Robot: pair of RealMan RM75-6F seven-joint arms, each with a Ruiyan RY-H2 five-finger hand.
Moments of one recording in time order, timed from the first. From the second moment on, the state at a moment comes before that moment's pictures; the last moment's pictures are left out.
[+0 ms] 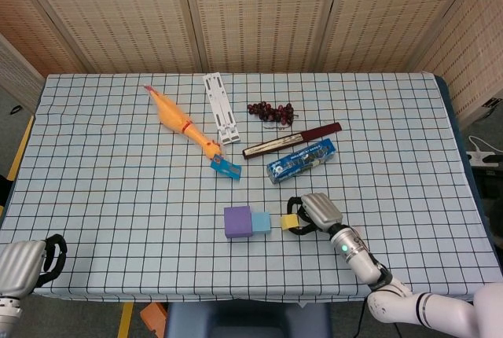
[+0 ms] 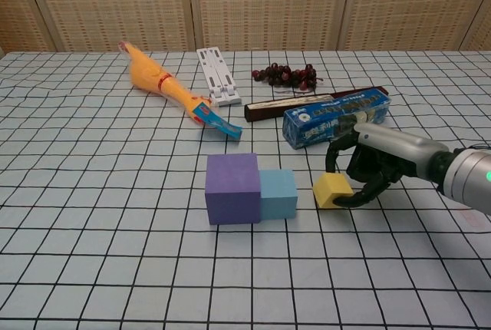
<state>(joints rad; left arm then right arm) -0.09 -0.98 0.03 -1.87 1.42 1.38 0.21 0.60 -1.61 0.11 -1.35 -1.30 0.85 0.14</state>
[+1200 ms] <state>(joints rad) -0.08 -0.98 0.02 -1.86 1.42 1.38 0.20 0.63 -1.67 0.10 -1.28 -1.33 0.83 0.22</state>
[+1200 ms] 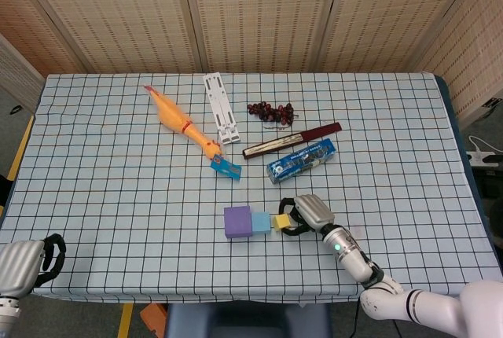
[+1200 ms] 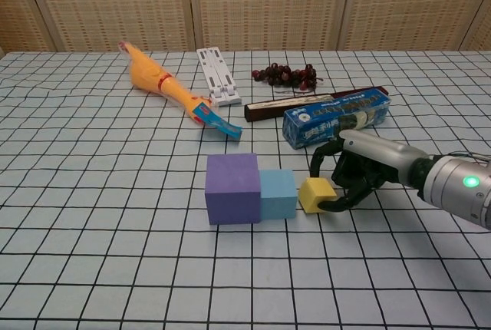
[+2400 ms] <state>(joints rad) -0.09 -0.98 0.02 -1.87 1.42 1.38 0.21 0.61 -1.49 0.09 -1.56 -1.07 0.81 -0.12</state>
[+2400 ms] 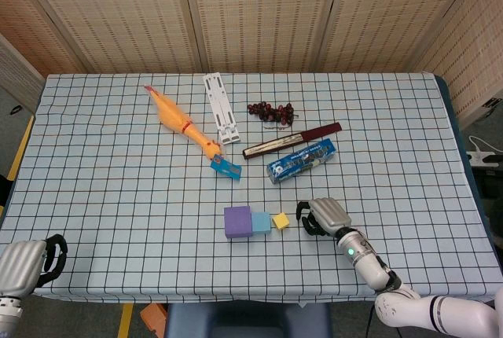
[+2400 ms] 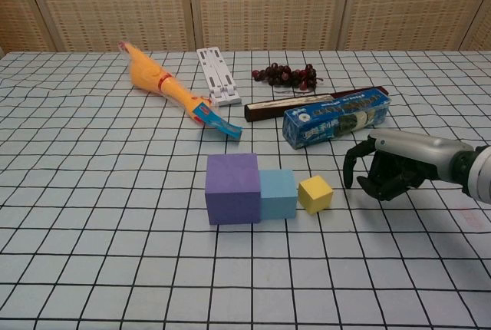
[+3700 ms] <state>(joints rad) -0.08 -0.98 0.02 -1.87 1.43 1.38 0.21 0.62 -1.56 0.09 -1.43 -1.24 0.73 0.20</state>
